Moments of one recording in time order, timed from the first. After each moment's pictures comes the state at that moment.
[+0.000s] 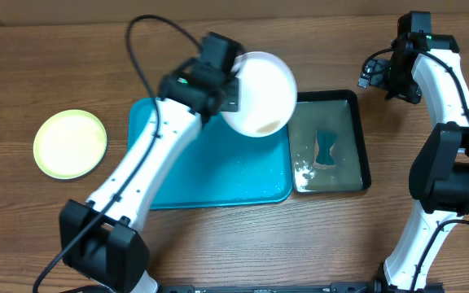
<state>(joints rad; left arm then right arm) -0.49 1.77 1.62 -0.84 -0.23 -0.33 -0.11 2.18 1.87 -1.01 0.01 0.25</state>
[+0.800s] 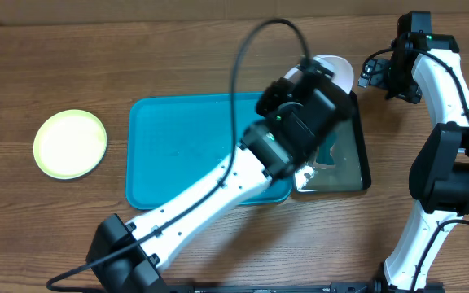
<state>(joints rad) -0.92 1.77 1.62 -0.54 -0.84 0.02 -0.11 2.18 1.87 -1.00 0.01 0.25</state>
